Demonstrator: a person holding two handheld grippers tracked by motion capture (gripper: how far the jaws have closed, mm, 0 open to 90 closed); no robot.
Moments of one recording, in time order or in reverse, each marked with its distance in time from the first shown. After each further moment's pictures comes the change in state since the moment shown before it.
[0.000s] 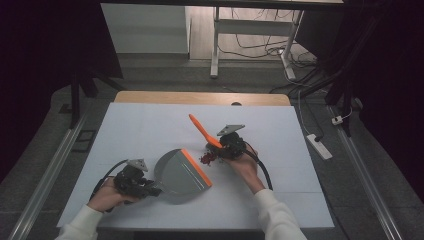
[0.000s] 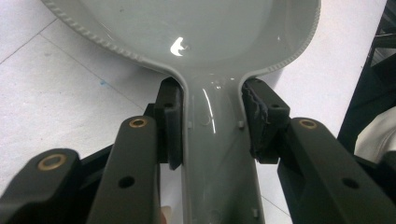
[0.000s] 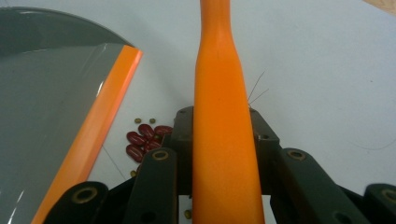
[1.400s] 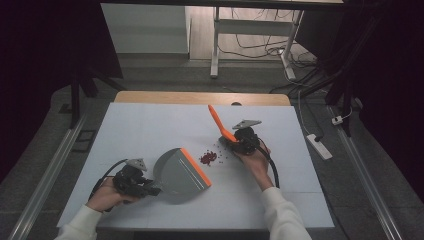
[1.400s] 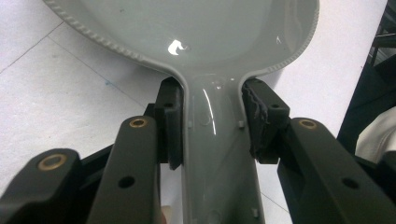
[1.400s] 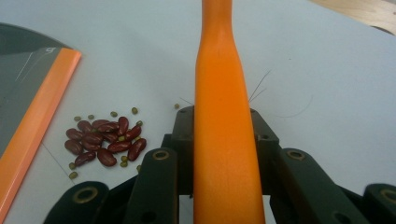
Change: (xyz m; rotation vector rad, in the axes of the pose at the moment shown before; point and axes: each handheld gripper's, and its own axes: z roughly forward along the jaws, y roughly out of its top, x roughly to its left) left arm -0.001 0.000 -0.003 -0.004 0.010 0.003; right arm -0.037 -0.013 -0.018 -0.022 -0.087 0.103
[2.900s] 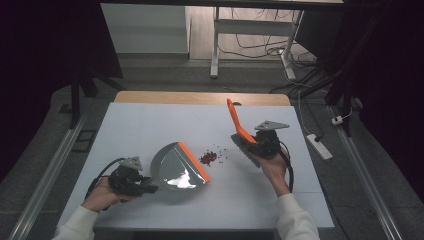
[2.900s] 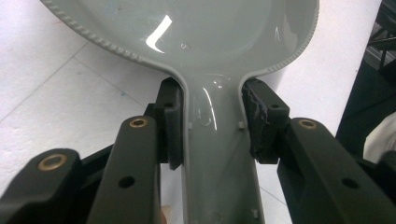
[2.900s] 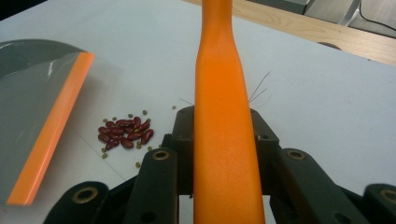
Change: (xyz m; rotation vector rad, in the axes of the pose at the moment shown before) left arm -0.005 -0.002 -0.013 -0.052 0.026 0.050; right arm -0.015 -0.013 -0.065 -0.129 0.008 0.086
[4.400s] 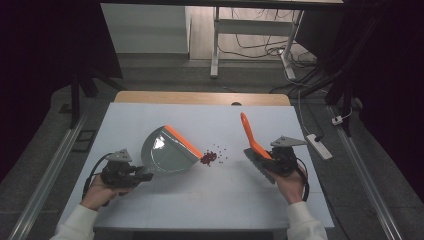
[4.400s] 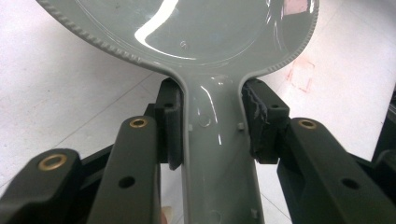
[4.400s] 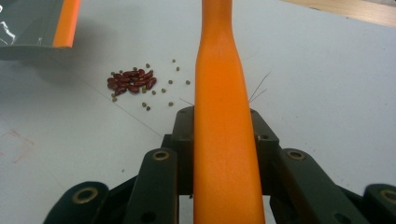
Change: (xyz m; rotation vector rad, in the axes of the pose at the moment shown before) left arm 0.016 -0.009 -0.016 -0.186 0.097 -0.090; right arm 0.001 -0.039 -0.051 0.030 -0.018 0.021
